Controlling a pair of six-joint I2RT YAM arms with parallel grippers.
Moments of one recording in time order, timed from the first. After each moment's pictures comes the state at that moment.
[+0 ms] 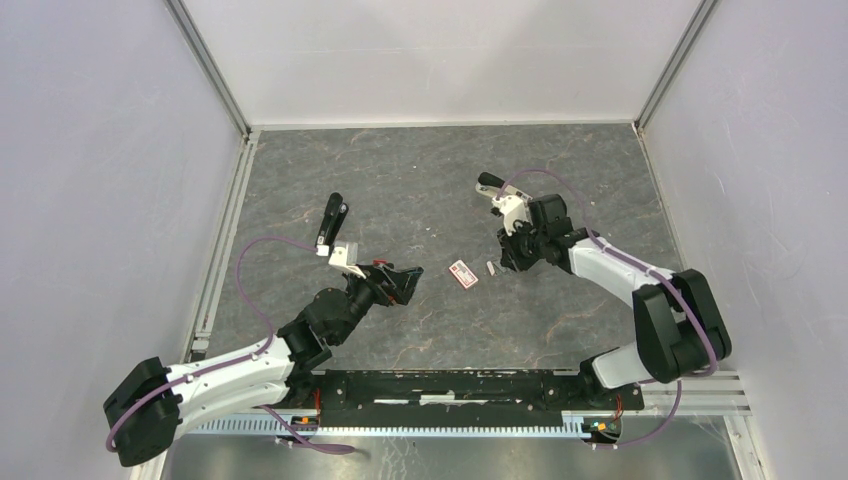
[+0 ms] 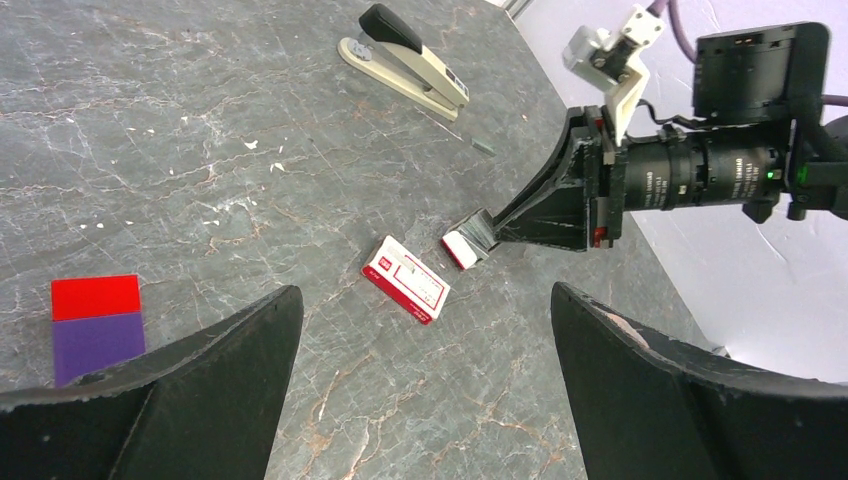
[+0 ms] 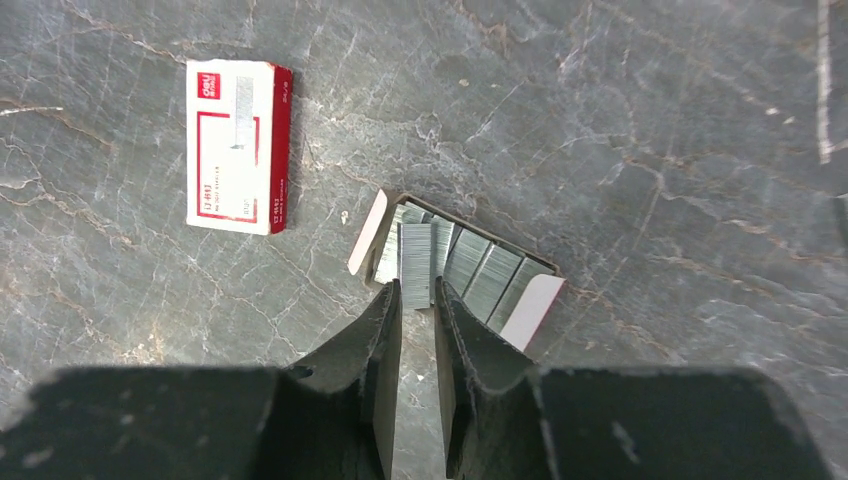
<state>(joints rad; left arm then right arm) -0.94 0.77 0.18 0.56 -0.40 -0.64 0.36 1.47 0.77 -0.23 -0.34 -0.22</state>
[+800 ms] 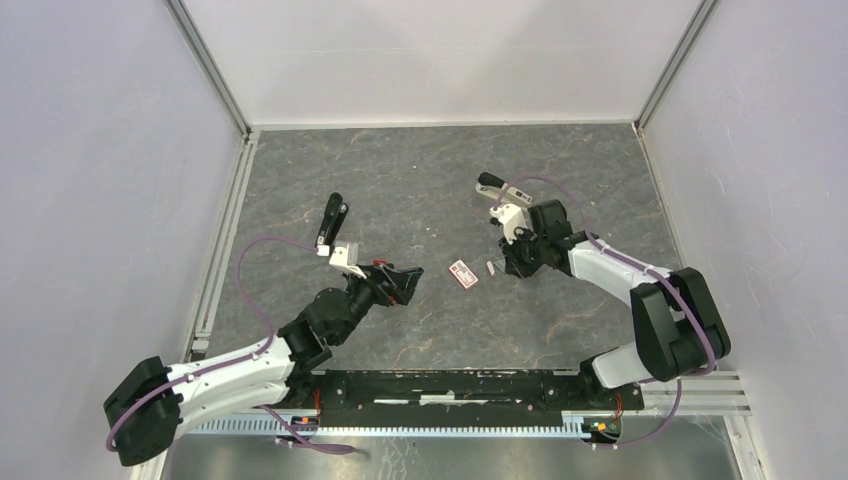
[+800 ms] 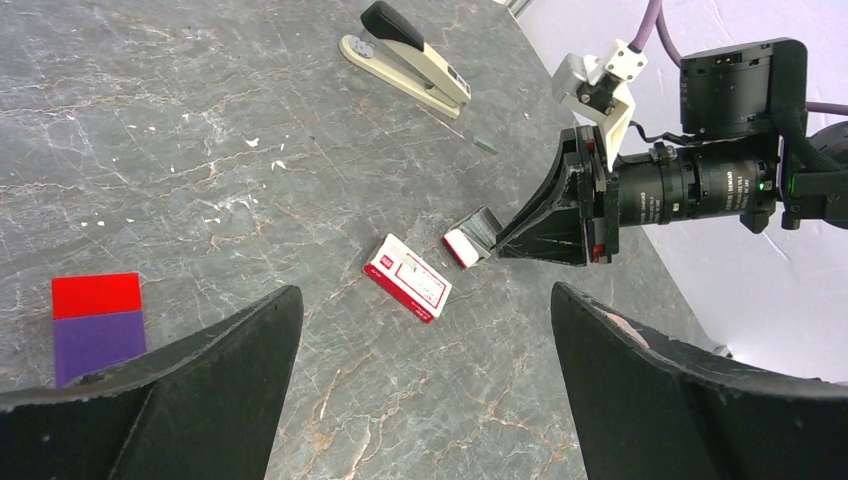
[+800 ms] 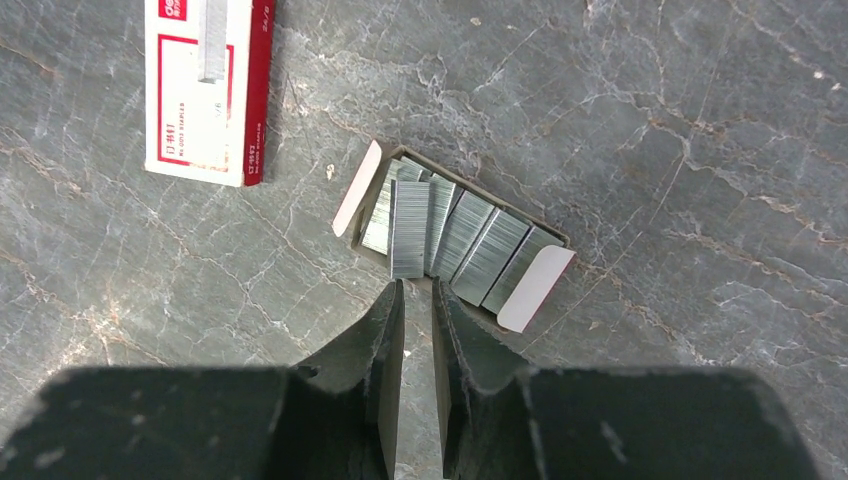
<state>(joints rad) -0.94 0.78 0.18 0.56 -0.39 -0.64 0.35 1.45 0.74 -0.26 -0.33 -0.32</state>
